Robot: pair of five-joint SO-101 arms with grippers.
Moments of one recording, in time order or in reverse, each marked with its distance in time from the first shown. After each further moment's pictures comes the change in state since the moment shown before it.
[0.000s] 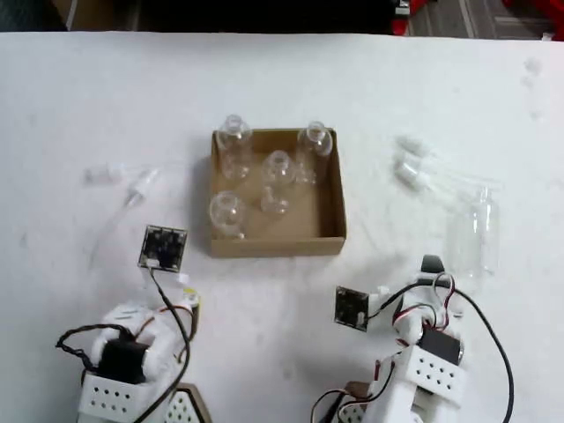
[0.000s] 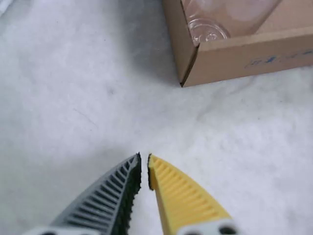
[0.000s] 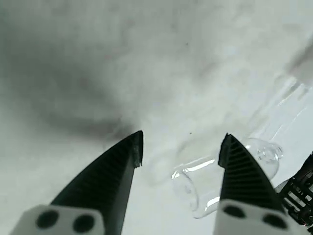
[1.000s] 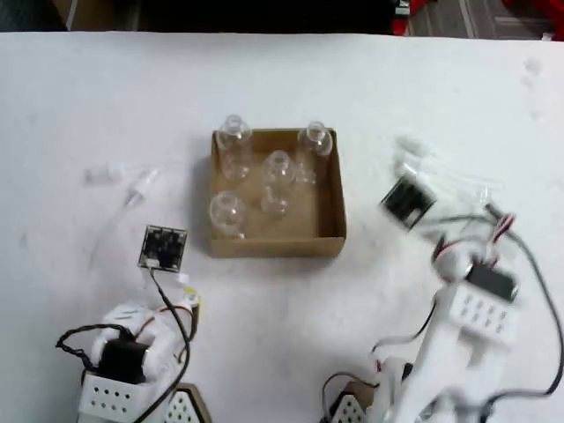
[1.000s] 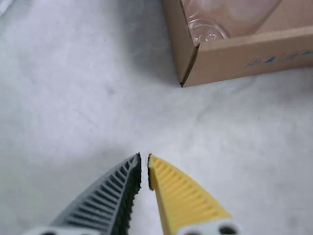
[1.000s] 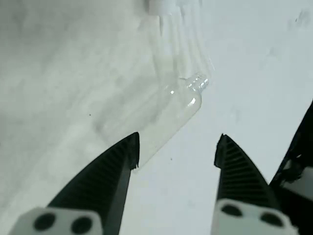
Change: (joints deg) left arm 0.0 0.0 0.0 0.0 0.0; right arm 3.2 33.8 -46.5 10.6 -36.7
